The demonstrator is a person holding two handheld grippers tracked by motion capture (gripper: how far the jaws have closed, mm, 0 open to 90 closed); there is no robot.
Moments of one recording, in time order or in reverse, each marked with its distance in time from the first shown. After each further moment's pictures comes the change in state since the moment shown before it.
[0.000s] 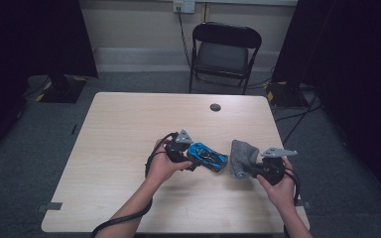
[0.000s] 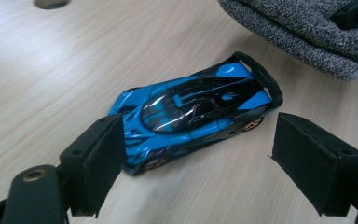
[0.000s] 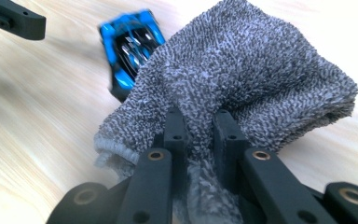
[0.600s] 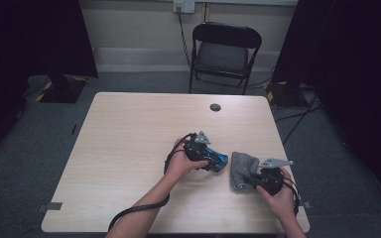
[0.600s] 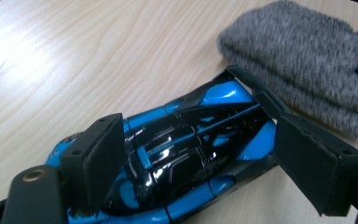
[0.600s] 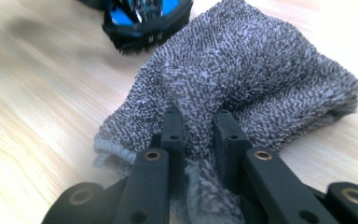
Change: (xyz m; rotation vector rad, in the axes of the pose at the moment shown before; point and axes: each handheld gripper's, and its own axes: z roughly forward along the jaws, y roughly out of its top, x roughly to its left) left arm -0.004 0.011 0.056 0.019 -0.033 0.035; right arm 0.005 -0.029 0.012 0.081 0.001 -0.036
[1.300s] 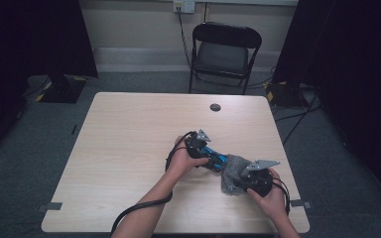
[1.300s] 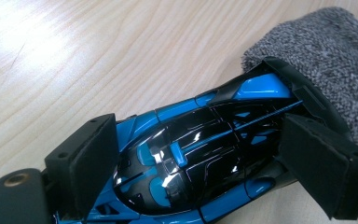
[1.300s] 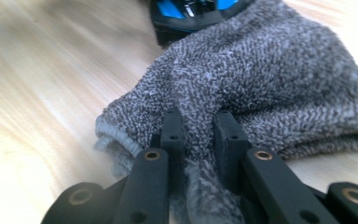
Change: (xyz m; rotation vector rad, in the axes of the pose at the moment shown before) left arm 0.008 0.002 0.006 0.051 0.034 -0.045; right arm 0.020 0.006 0.017 0.040 0.079 -0.060
